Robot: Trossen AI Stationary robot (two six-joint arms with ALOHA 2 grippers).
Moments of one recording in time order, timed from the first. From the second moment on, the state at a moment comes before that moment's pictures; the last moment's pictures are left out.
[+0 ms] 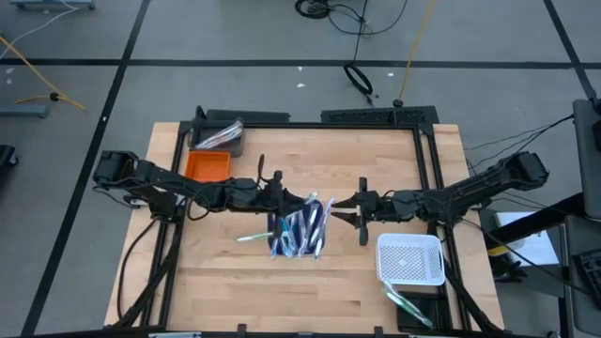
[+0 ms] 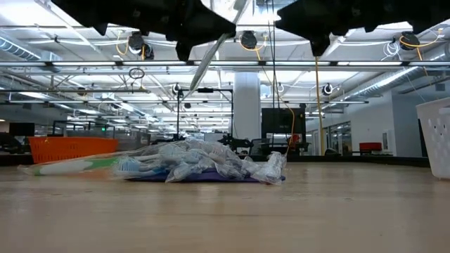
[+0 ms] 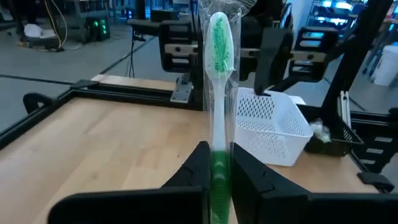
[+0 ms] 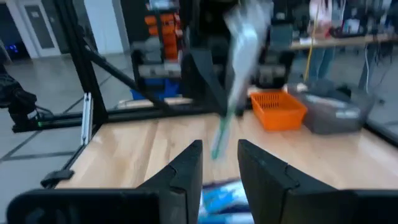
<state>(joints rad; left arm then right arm) -0.10 1.47 0.76 0.58 -0.10 -0.11 0.25 1.19 0.51 0.64 0.28 0.12</state>
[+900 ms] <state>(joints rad) -0.10 1.74 0.95 0.71 -0.10 -0.09 0.20 1.25 0.51 0.75 0.23 0.12</state>
